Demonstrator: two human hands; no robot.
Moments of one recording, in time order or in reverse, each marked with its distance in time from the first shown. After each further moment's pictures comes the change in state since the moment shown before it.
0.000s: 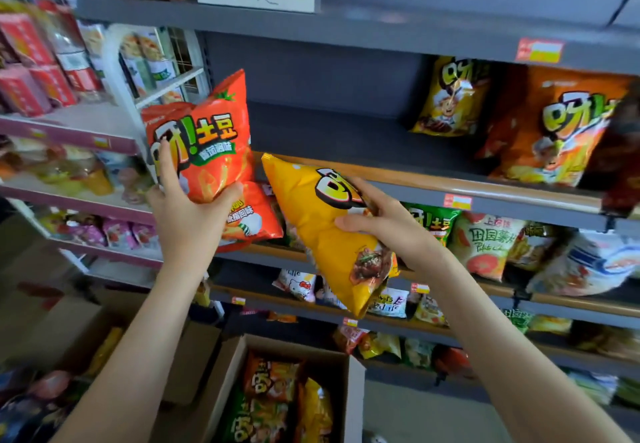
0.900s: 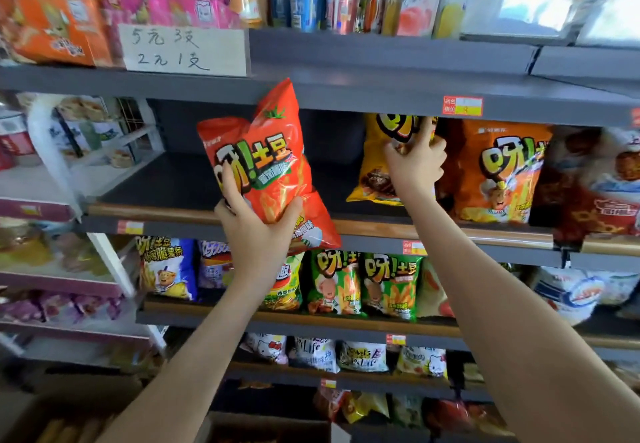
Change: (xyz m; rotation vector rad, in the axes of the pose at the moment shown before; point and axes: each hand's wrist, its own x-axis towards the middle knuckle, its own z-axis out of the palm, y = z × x) left_hand -0.015 0.068 0.140 -0.197 -0.138 0.116; right_hand 0.118 -0.027 -0.147 -0.491 1.138 -0.085
